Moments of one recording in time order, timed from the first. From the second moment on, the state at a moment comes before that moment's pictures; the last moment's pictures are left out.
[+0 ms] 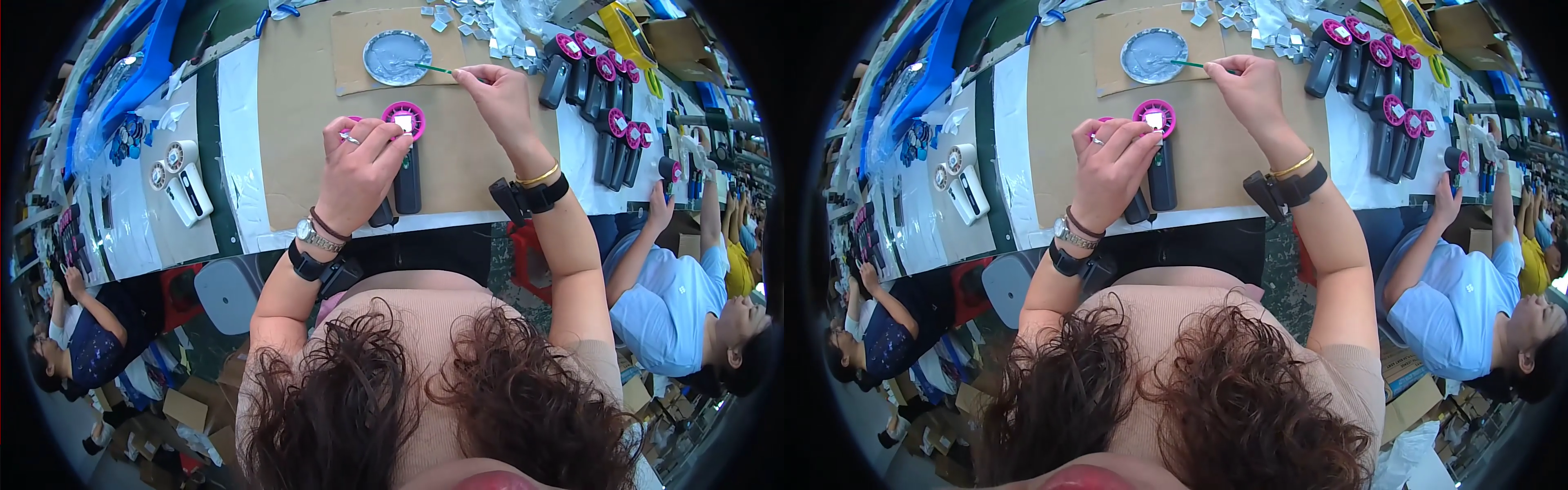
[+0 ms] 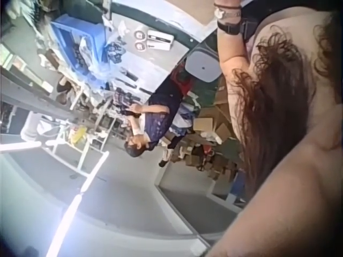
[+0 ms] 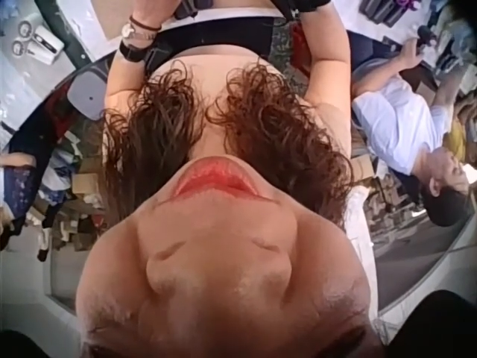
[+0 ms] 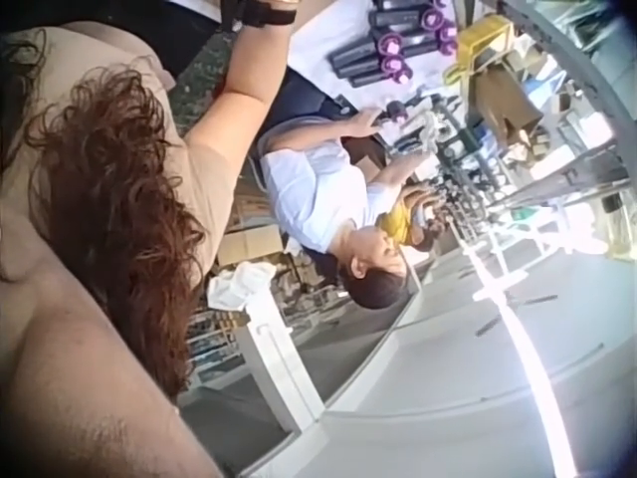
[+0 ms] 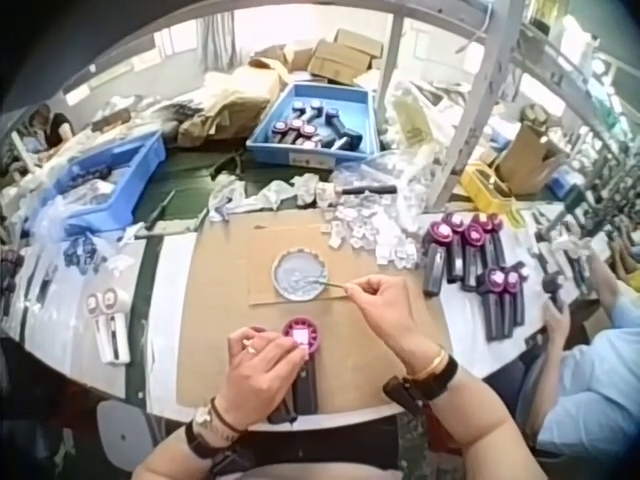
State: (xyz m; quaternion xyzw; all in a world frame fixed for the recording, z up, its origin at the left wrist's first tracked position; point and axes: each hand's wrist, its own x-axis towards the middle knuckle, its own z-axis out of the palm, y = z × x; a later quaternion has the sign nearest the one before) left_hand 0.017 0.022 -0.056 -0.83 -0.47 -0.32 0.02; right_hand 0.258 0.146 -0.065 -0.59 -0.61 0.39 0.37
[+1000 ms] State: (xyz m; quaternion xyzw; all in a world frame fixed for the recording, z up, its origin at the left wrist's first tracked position) left_hand 0.017 0.015 -0.061 -0.81 -0.47 -0.34 0.00; right_hand 0.282 0.143 -0.031 -0.49 -0.45 0.61 0.42
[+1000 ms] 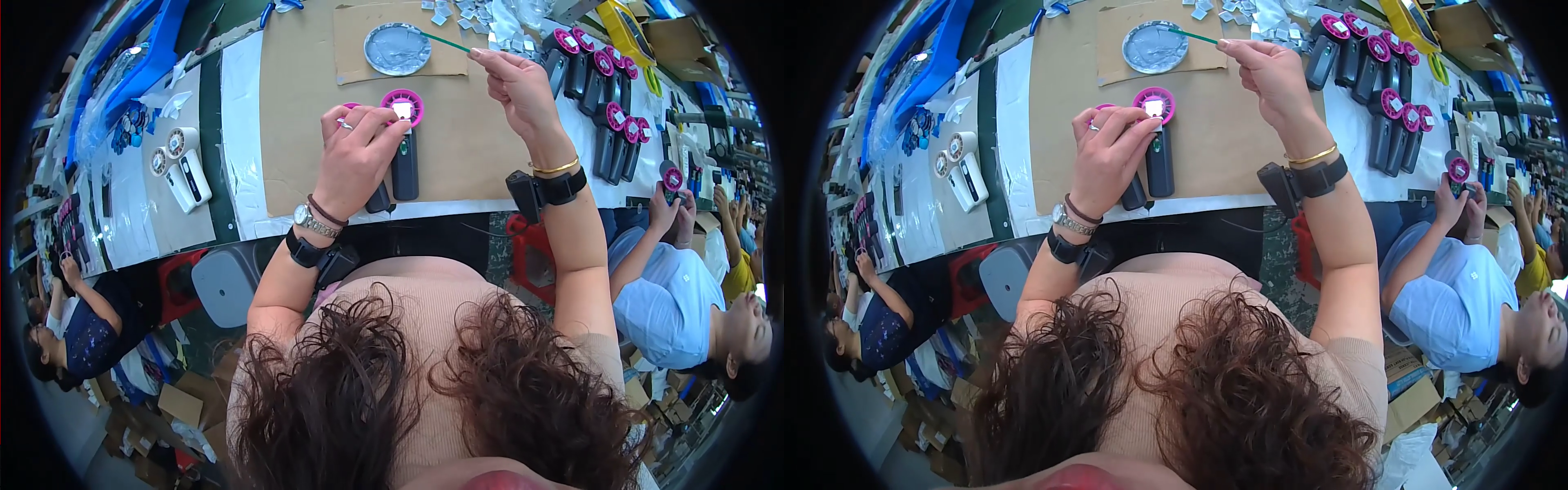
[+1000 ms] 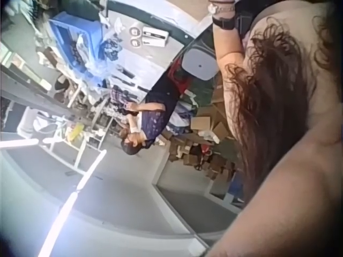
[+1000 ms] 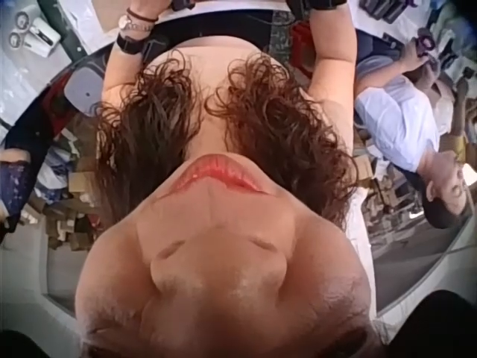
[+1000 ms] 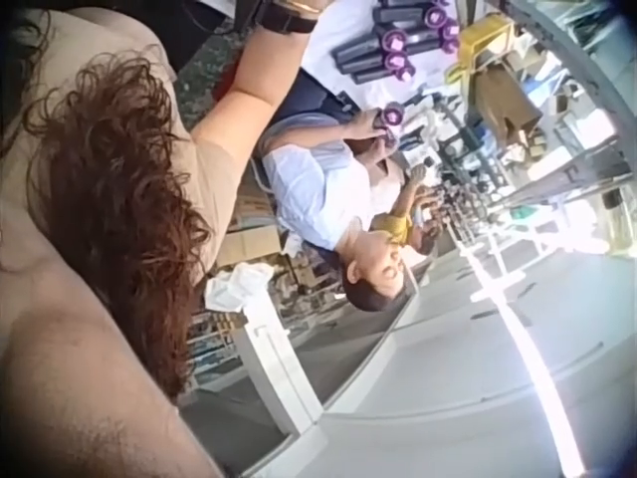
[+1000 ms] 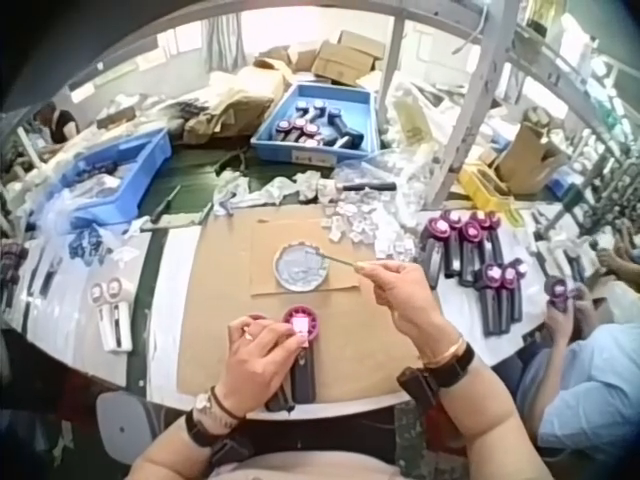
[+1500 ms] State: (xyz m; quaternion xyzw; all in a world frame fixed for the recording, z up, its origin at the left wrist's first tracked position) left_hand 0.017 0.016 -0.064 -0.81 -0.48 -0.35 0.00; right_hand 0.289 0.115 0.003 -0.44 -0.46 0.62 0.46
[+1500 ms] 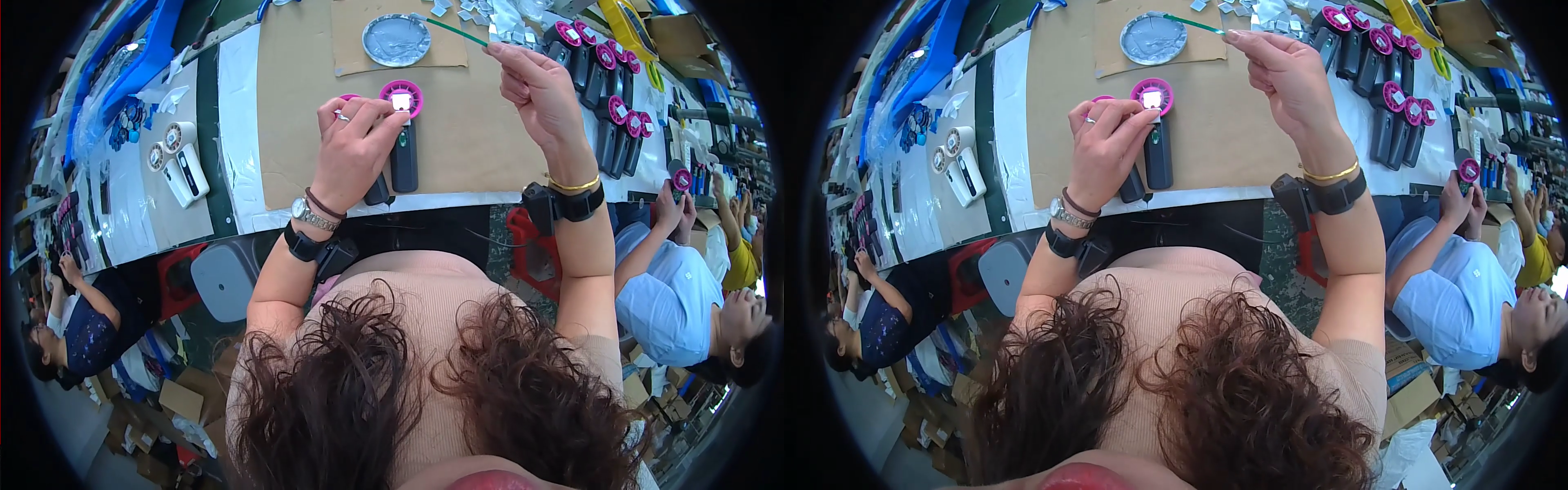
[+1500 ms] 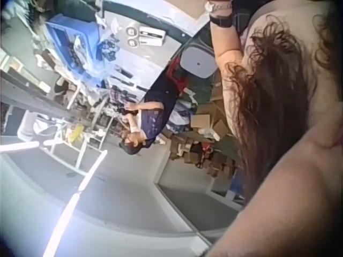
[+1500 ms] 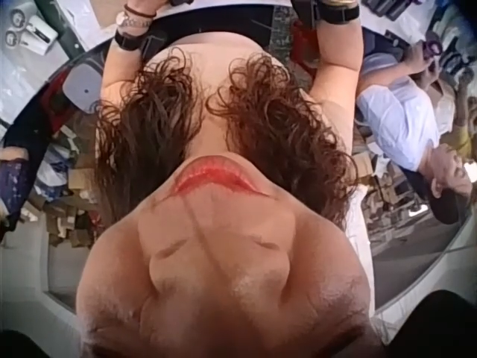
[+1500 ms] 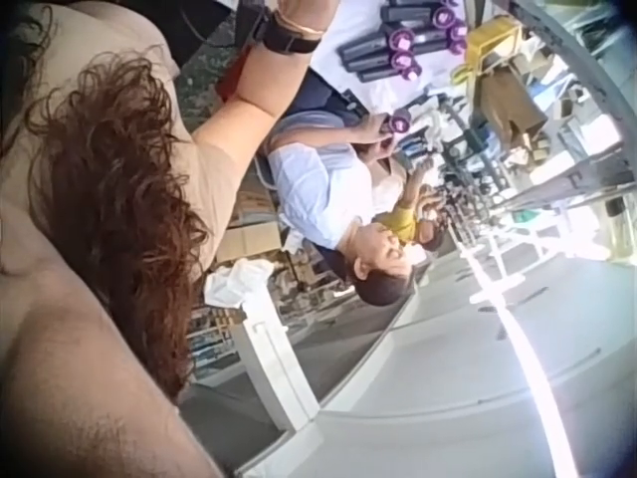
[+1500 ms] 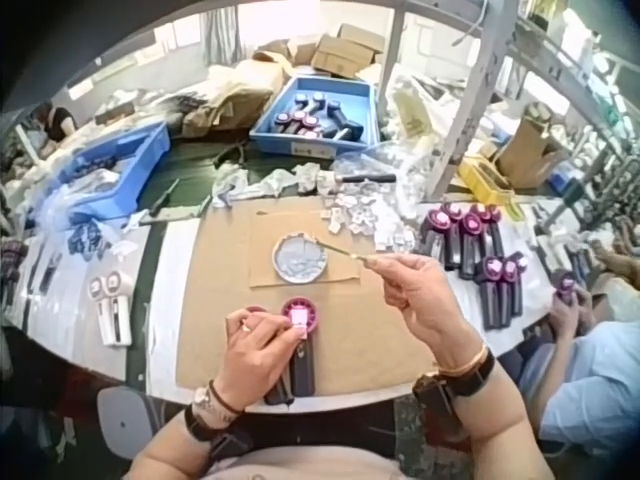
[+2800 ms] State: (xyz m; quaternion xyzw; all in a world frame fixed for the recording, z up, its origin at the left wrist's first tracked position) left_hand 0.013 0.011 -0.068 -0.80 -0.47 -0.38 0.03; right_hand 0.268 0.037 -0.016 -0.30 -0.90 -0.01 0.33
